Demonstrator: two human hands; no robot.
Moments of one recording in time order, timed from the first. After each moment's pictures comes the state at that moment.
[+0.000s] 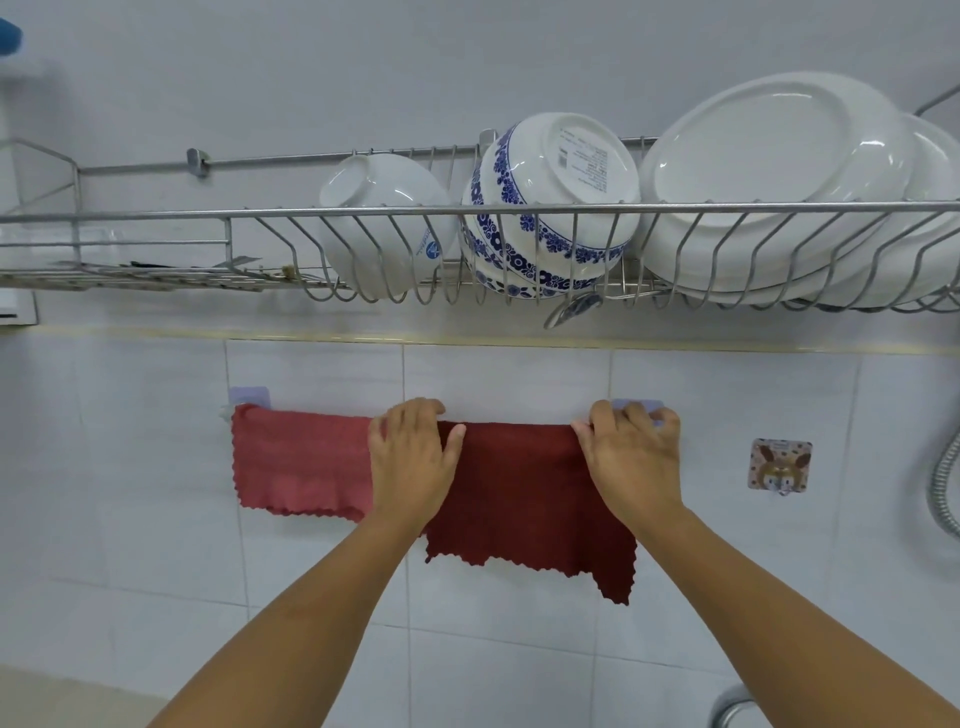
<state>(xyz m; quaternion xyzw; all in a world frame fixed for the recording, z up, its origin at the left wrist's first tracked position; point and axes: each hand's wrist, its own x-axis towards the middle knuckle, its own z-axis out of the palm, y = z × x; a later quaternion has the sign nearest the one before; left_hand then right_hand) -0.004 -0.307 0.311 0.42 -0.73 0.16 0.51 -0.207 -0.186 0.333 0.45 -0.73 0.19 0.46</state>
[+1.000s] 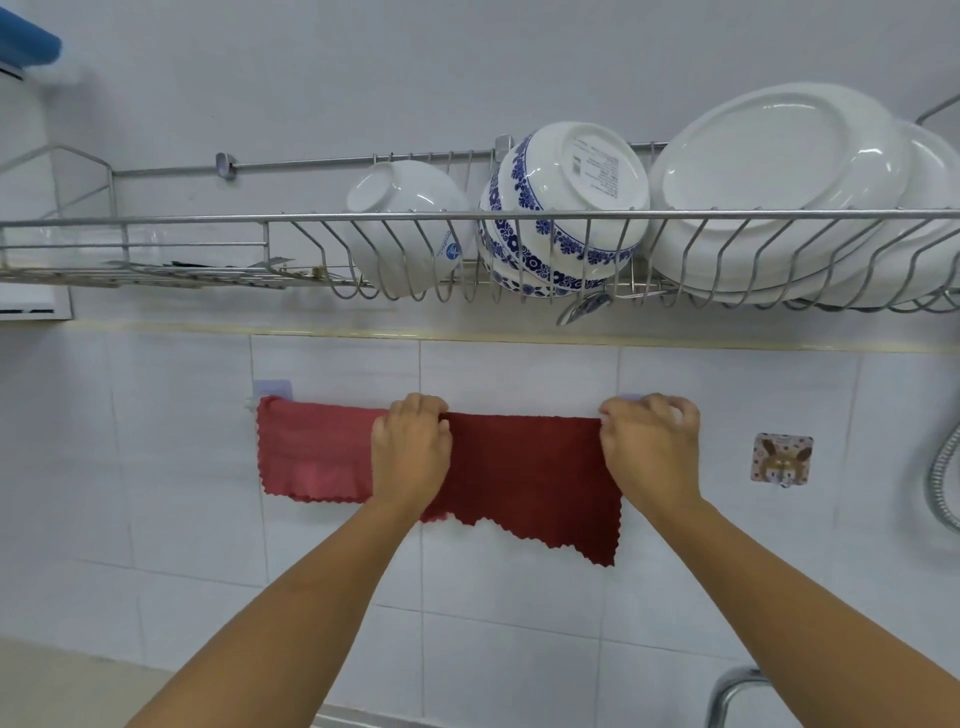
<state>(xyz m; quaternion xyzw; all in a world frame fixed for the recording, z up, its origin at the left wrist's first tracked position) 0.020 -0.296 0.325 0.44 -0.74 0.14 0.48 -0.205 -0.170 0.340 0.47 -0.75 0.24 0.40</state>
